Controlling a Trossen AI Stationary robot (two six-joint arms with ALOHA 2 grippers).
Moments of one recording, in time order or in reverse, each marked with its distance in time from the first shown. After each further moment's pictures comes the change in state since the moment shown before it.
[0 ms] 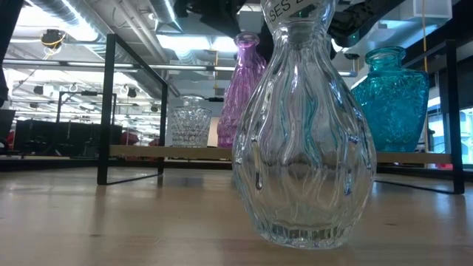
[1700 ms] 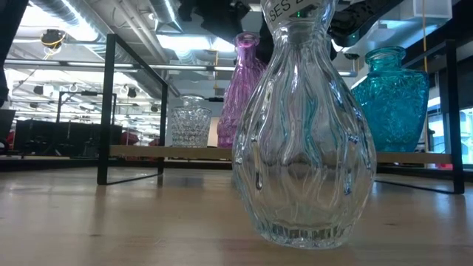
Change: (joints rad) left arm -0.018 0.046 0.000 -0.005 0.028 -0.075; right arm 0.002 0.001 -0.002 -0.050 0.024 -0.061
